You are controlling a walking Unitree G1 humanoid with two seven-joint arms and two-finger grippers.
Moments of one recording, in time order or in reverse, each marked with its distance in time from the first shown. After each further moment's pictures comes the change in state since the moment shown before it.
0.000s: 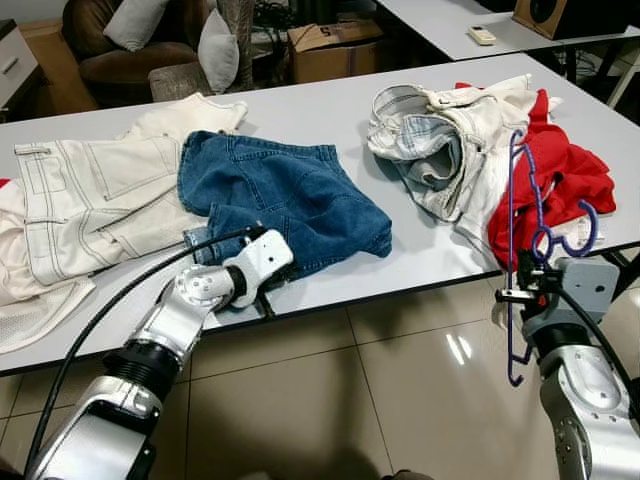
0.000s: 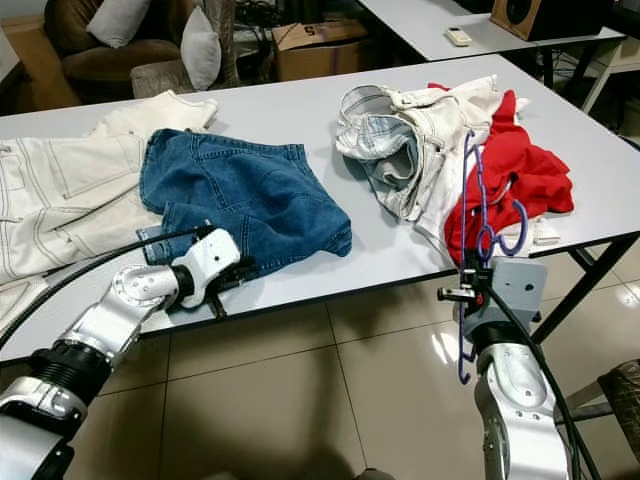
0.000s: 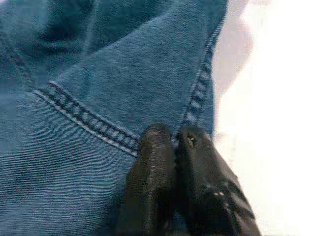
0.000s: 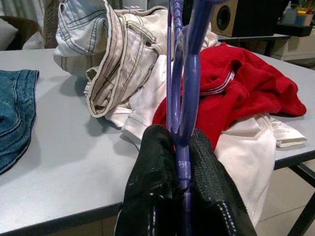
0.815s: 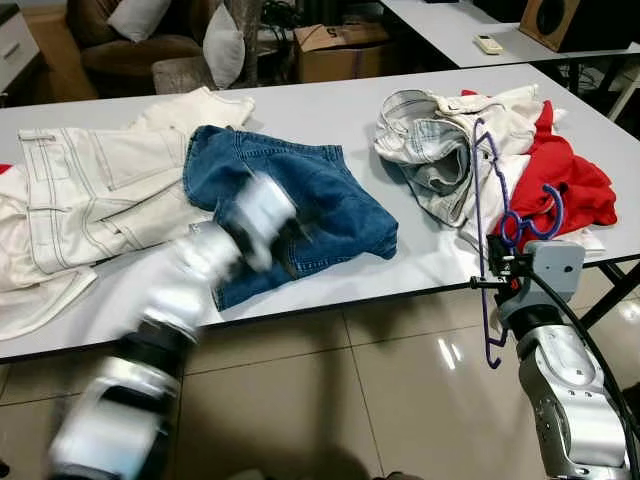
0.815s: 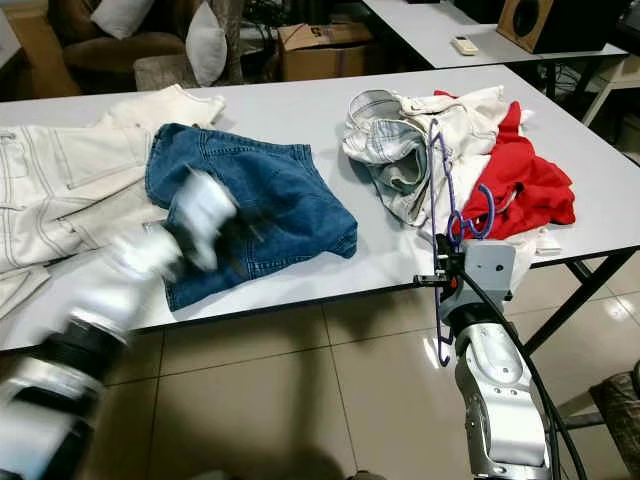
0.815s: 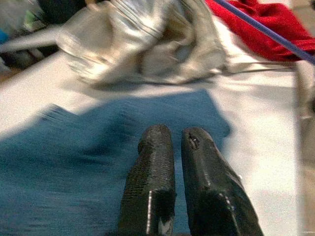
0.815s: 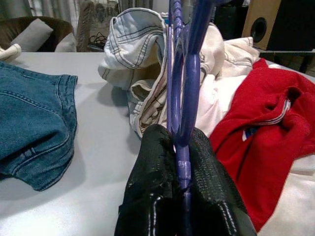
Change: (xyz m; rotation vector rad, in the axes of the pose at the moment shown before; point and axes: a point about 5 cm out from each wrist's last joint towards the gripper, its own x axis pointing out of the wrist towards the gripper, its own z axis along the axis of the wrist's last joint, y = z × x) left arm 0.010 0.005 0.050 -0.177 -0.340 -0.021; right arm 0.016 0.021 0.005 0.005 -0.013 0.100
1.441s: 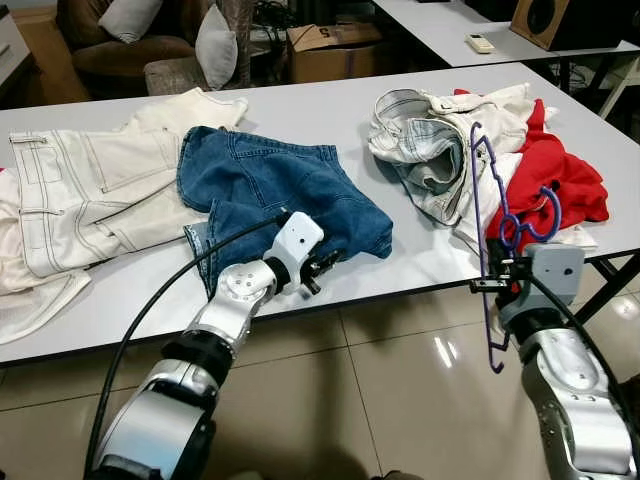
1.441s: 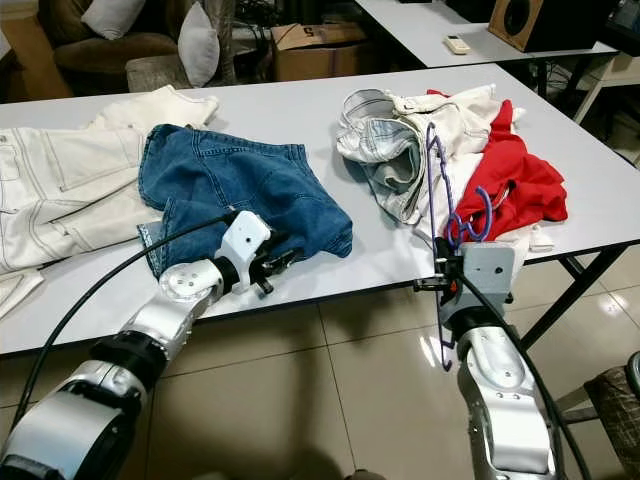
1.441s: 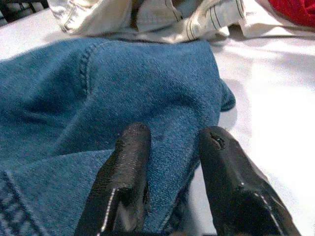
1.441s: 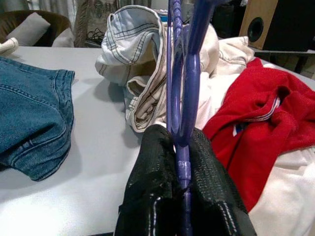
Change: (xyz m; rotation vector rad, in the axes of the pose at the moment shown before) left arm 0.026 -0.022 -0.033 -0.069 0.114 0.098; right arm -0.005 0.000 0.002 -0.025 0.015 0.013
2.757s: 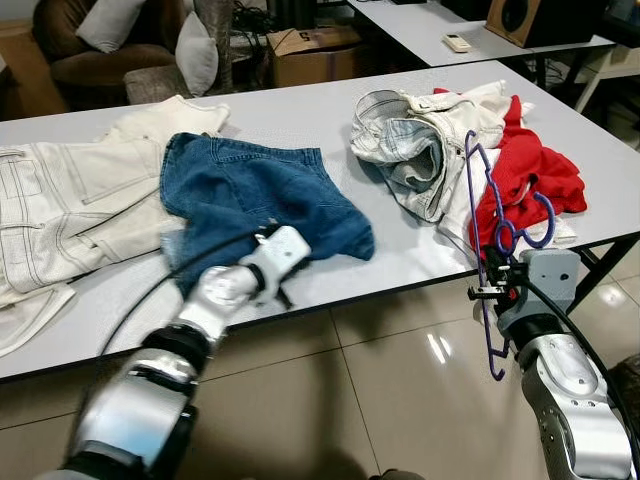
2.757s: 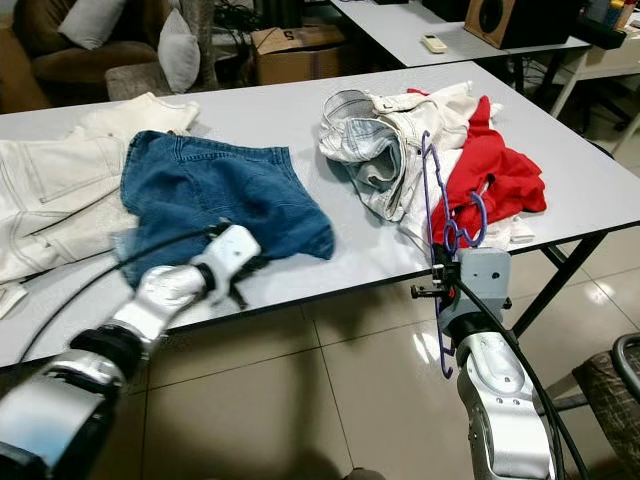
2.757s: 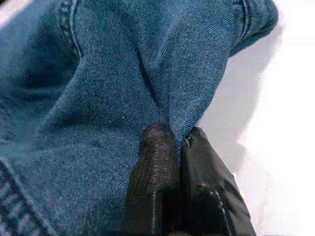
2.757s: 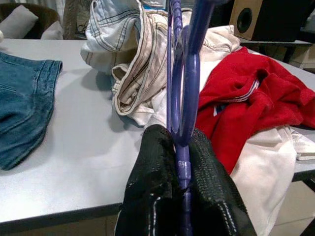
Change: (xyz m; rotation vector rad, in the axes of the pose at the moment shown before) left arm -0.026 0.031 -0.023 0.242 0.183 0.030; right arm -0.003 0.003 -0.006 -0.005 0.027 0.018
